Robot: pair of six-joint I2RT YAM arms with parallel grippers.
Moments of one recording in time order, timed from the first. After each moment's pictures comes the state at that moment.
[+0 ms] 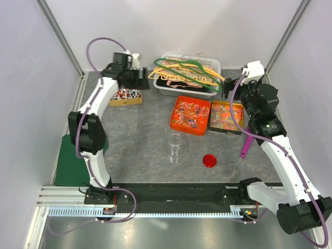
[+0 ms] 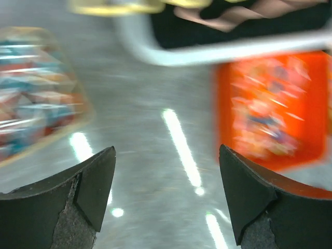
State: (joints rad) left arm -0.26 1.95 1.81 -0.66 0.30 -0.11; right arm 0.22 1.02 1.06 -0.04 0.01 -0.08
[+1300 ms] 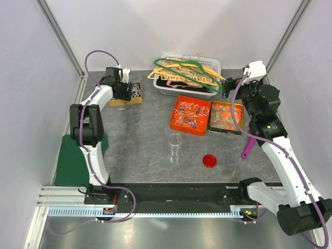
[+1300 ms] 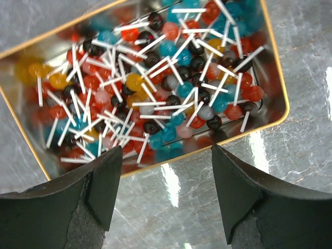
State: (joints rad) left arm -0.06 2.07 1.61 -0.42 0.08 0.18; right arm 0.22 1.00 1.05 -0.02 0.02 -0.08
